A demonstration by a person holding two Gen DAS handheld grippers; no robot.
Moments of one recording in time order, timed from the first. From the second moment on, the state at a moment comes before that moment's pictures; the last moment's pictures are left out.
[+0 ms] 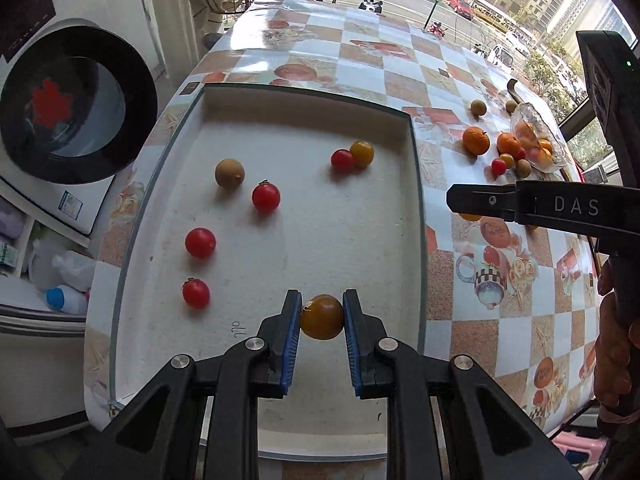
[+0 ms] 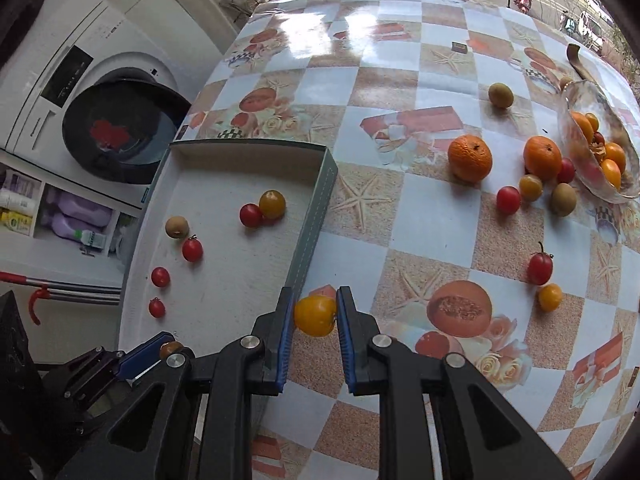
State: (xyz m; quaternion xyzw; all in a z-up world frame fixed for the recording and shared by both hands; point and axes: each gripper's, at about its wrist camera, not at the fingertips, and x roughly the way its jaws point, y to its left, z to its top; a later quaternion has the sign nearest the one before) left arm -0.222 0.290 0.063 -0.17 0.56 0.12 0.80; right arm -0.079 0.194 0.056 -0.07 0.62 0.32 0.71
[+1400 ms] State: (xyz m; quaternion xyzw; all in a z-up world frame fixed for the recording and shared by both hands) left arm -0.244 0.319 0.029 -0.13 0.59 0.18 0.78; right arm -0.093 0.273 0.008 -0.11 0.64 0.34 0.68
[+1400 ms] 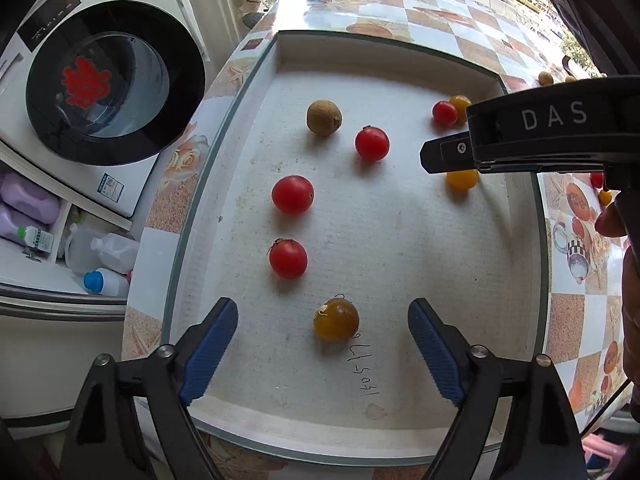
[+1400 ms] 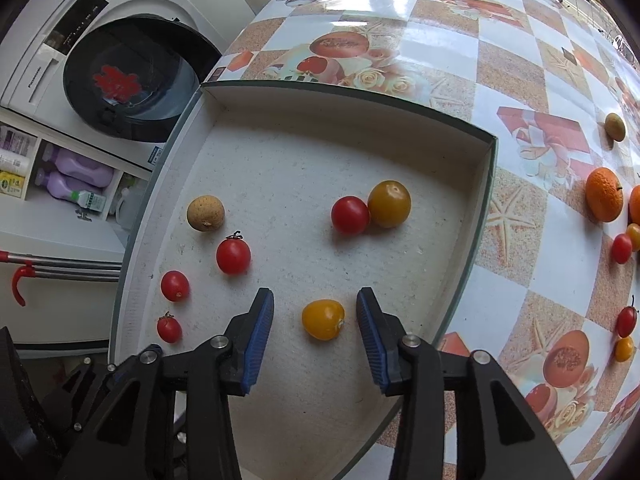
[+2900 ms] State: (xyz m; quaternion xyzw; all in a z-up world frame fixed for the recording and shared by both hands) left arm -0.076 0.107 0.047 -0.09 0.59 -0.01 0.80; right arm -0.013 -0.088 0.025 0.06 0.63 0.02 0.78
